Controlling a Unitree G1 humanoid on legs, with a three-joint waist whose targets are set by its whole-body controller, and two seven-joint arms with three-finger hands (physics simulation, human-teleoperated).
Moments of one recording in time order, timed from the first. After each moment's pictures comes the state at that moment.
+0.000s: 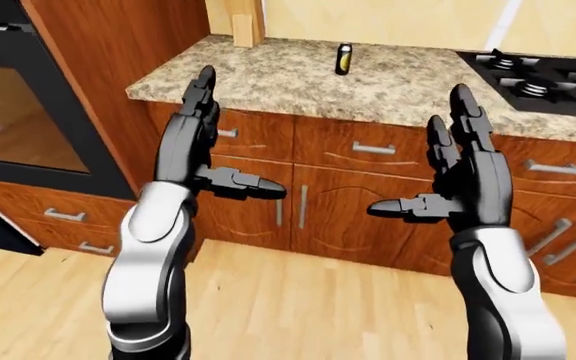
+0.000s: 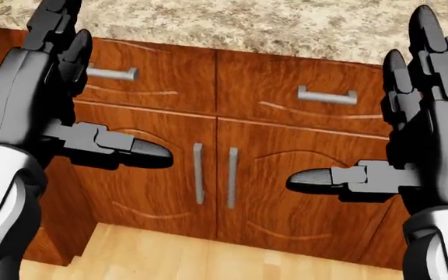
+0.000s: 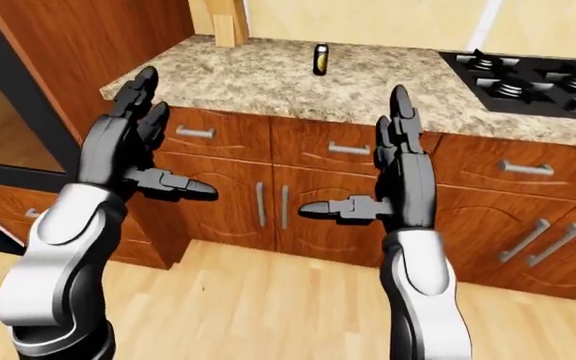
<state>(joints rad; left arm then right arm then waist) -0.54 0.12 0.06 -0.57 0.06 0.90 -0.12 -0.23 -0.11 -0.15 -0.67 0.12 0.59 -0.04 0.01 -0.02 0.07</state>
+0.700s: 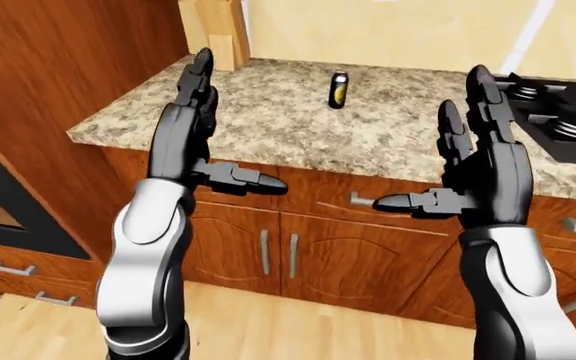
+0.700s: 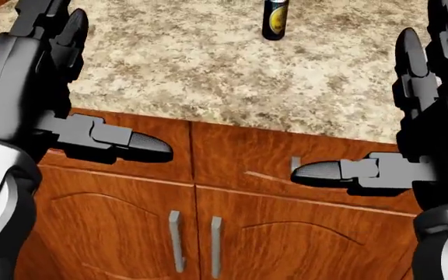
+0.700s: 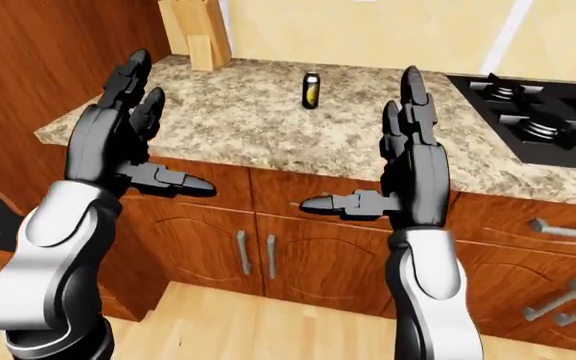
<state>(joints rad) -0.56 0.12 0.06 -0.61 0.06 0.88 -0.12 -0.25 -0.12 -0.17 -0.73 0.15 0.59 -0.06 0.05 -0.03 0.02</state>
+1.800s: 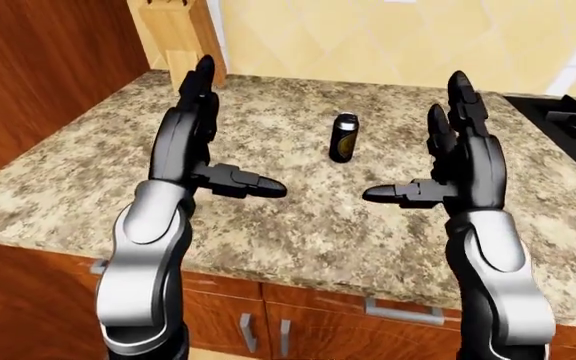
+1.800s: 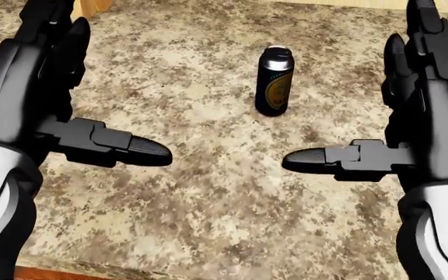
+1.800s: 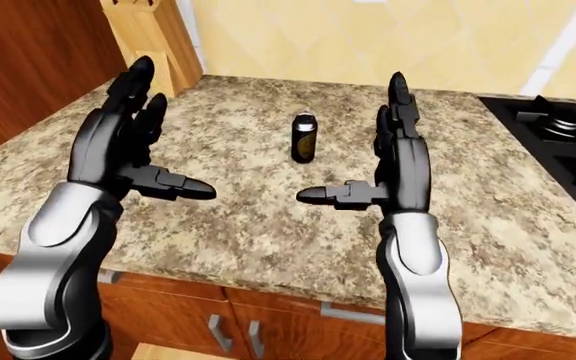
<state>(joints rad) -0.55 0.13 0.06 -0.60 0.05 0.89 -0.13 -0.32 -0.13 -0.14 -0.60 0.06 0.60 -0.06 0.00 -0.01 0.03</state>
